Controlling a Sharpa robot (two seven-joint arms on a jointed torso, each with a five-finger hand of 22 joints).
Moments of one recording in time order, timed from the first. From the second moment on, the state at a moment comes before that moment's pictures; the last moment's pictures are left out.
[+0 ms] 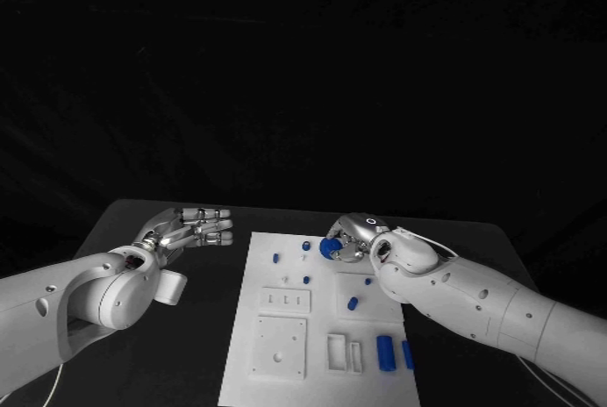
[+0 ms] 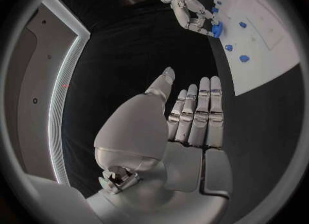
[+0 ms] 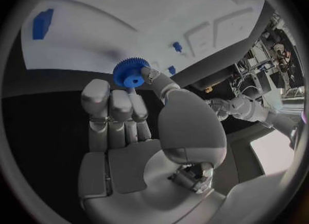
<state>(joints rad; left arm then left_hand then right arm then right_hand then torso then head) 1.39 -0.82 -0.17 1.40 -0.08 -0.25 0.33 1.40 0.02 0.04 -0.11 0.12 0.88 0.16 0.06 0.06 1.01 0.15 0.06 0.06 1.12 0.14 0.07 0.07 0.08 0.97 0.12 0.22 0.08 1.02 -0.61 0.32 1.17 -1.84 -0.28 -0.18 1.21 -0.12 0.39 -0.19 0.38 1.07 0.10 0.07 0.06 1.32 0.00 1.16 1.29 1.44 -0.07 1.07 1.03 0.08 1.47 -0.09 0.83 1.31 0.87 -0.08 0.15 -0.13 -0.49</state>
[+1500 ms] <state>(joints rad) 1.39 -0.81 -0.17 1.40 -0.08 -0.25 0.33 1.40 0.02 0.04 -0.11 0.12 0.88 0.16 0.06 0.06 1.01 0.15 0.06 0.06 1.12 0.14 0.07 0.07 0.08 0.97 0.12 0.22 0.08 1.00 -0.43 0.31 1.06 -2.01 -0.31 -0.22 1.22 -0.13 0.38 -0.17 0.37 1.06 0.10 0.06 0.06 1.32 0.00 1.15 1.28 1.44 -0.07 1.06 1.02 0.08 1.47 -0.09 0.83 1.31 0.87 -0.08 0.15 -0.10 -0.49</state>
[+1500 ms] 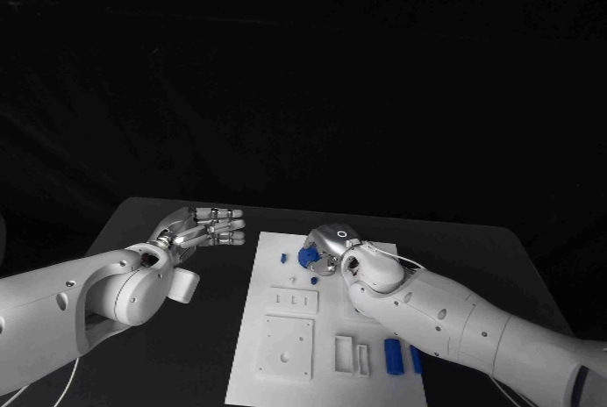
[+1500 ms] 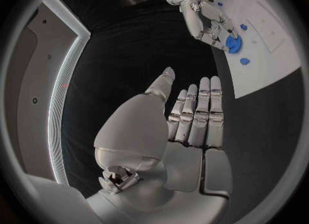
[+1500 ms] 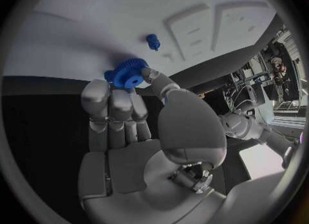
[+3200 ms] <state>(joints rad) 1.39 -0.81 -0.17 1.39 -0.08 -0.25 0.33 1.40 0.02 0.04 -0.11 0.12 0.86 0.16 0.06 0.06 1.01 0.16 0.06 0.06 1.12 0.14 0.07 0.07 0.08 0.97 0.12 0.22 0.08 0.99 -0.46 0.30 1.02 -1.90 -0.32 -0.18 1.08 -0.11 0.24 0.04 0.36 0.97 0.11 0.06 0.06 1.29 0.01 1.11 1.24 1.44 -0.07 1.04 1.03 0.10 1.47 -0.09 0.83 1.31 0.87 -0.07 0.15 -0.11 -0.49</state>
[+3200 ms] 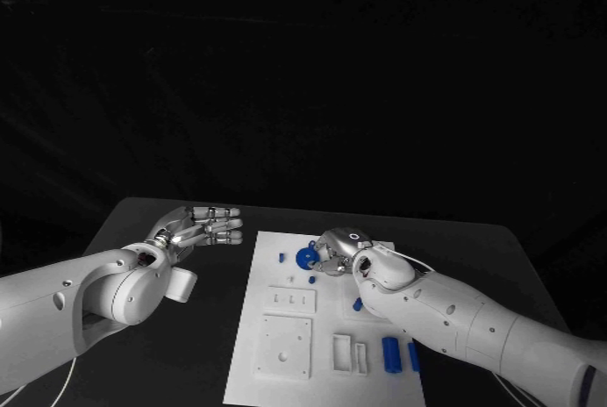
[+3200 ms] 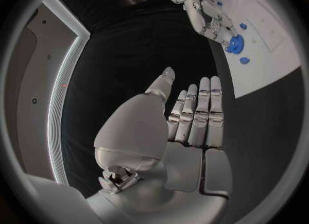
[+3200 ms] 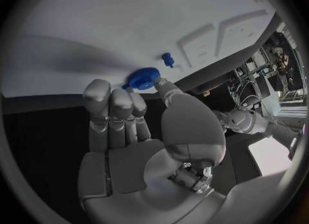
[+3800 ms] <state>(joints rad) 1.39 -0.83 -0.17 1.39 -0.08 -0.24 0.33 1.40 0.02 0.04 -0.11 0.12 0.86 0.16 0.06 0.06 1.00 0.15 0.06 0.06 1.12 0.14 0.07 0.07 0.08 0.97 0.12 0.22 0.08 0.97 -0.65 0.34 1.19 -1.76 -0.48 -0.07 1.21 -0.11 0.17 -0.06 0.28 0.99 0.11 0.06 0.06 1.29 0.01 1.12 1.24 1.44 -0.07 1.05 1.03 0.10 1.47 -0.09 0.84 1.31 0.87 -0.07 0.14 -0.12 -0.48</state>
